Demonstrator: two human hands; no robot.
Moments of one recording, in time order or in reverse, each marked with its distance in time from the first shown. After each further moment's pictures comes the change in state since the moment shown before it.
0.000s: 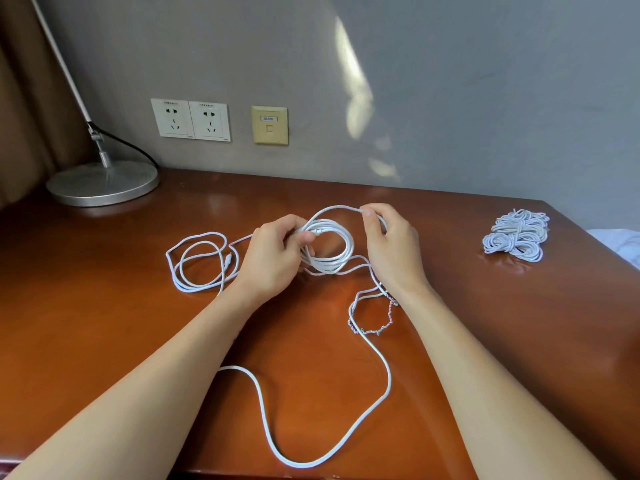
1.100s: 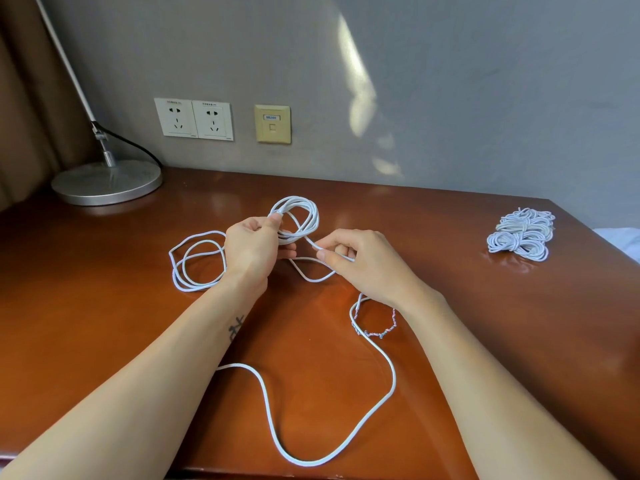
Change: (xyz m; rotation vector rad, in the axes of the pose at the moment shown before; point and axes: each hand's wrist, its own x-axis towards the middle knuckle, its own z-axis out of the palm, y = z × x) left_hand 0.011 0.000 -0.004 -0.478 0.377 -0.543; right_hand -0.013 -0.019 0.002 -0.057 -0.479 -0.180
